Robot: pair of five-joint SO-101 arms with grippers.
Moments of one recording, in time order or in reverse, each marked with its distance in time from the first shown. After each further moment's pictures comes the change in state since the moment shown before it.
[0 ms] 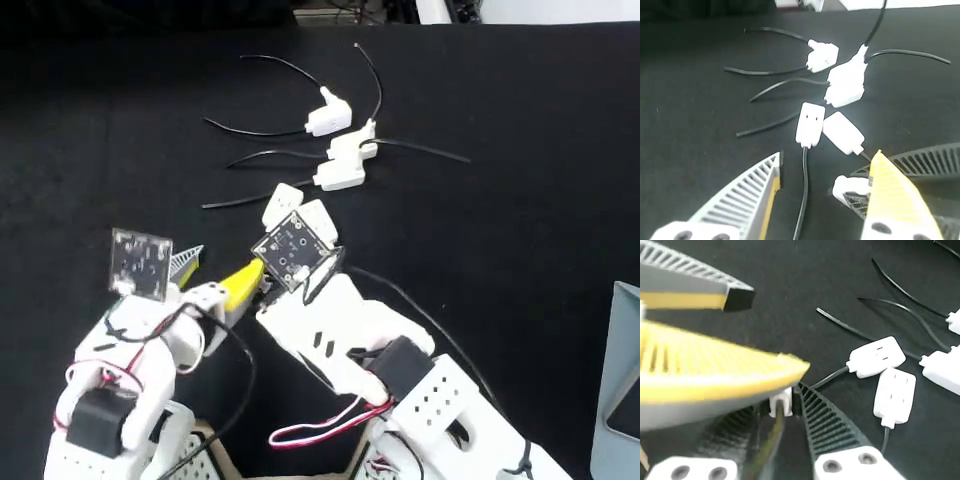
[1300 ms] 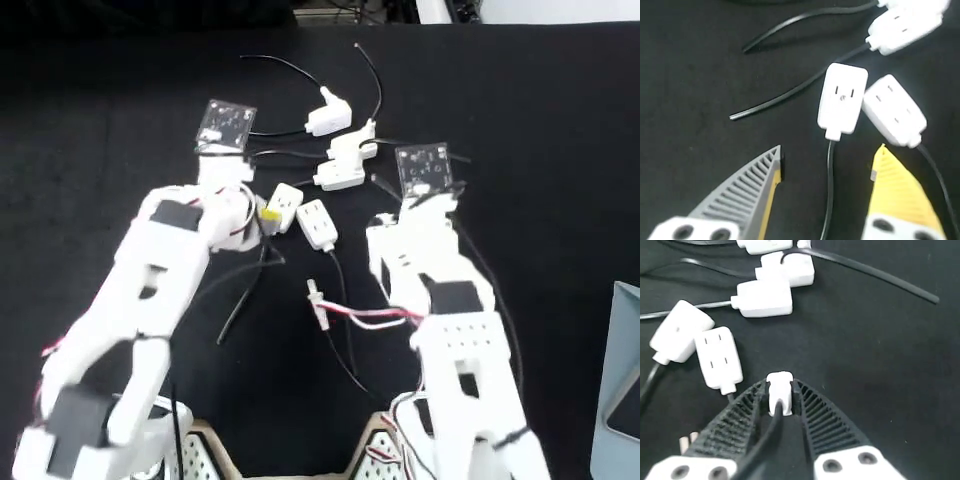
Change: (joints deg) left arm -3.2 78.3 -35.1 -15.2 -5.3; right arm 38.9 17.7 -4.1 -4.4 0.1
